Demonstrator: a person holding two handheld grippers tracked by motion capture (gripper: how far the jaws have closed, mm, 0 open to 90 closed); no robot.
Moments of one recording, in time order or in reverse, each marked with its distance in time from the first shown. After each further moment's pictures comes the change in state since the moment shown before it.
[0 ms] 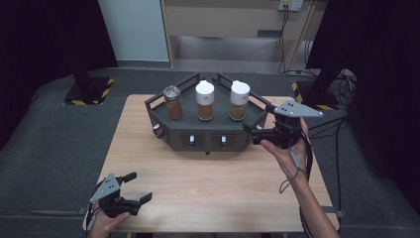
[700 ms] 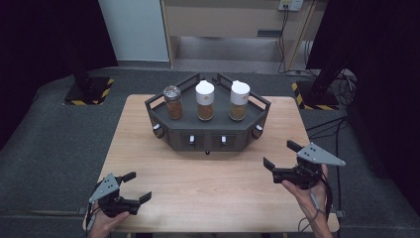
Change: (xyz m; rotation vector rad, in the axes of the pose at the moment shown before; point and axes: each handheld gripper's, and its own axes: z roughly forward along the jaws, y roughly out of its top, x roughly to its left) left arm 0.000 -0.001 -0.001 -0.005 0.008 -0.006; right arm 0.007 -0.094 -0.059 0.008 -0.053 0.036
